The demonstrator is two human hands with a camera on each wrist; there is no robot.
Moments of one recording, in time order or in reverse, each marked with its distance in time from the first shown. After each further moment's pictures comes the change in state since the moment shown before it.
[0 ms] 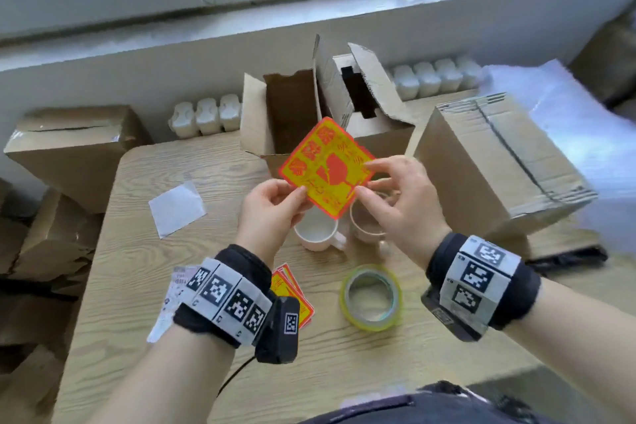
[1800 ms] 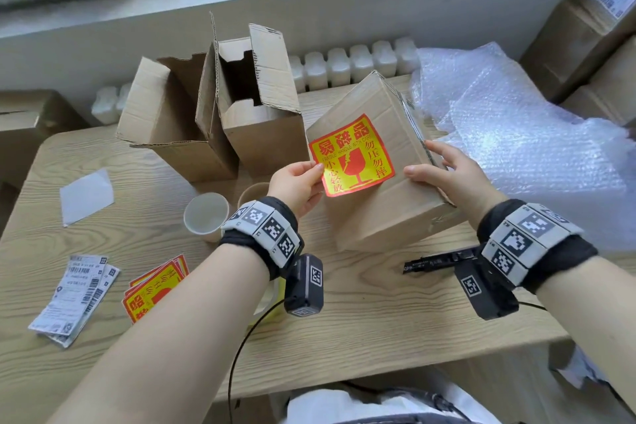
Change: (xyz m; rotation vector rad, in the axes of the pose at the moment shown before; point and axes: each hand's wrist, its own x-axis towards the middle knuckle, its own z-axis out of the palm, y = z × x) left_hand 0.021 -0.017 0.230 -0.192 -0.038 -0.285; right_hand 0.028 0.157 -0.216 0.154 -0.140 0.573
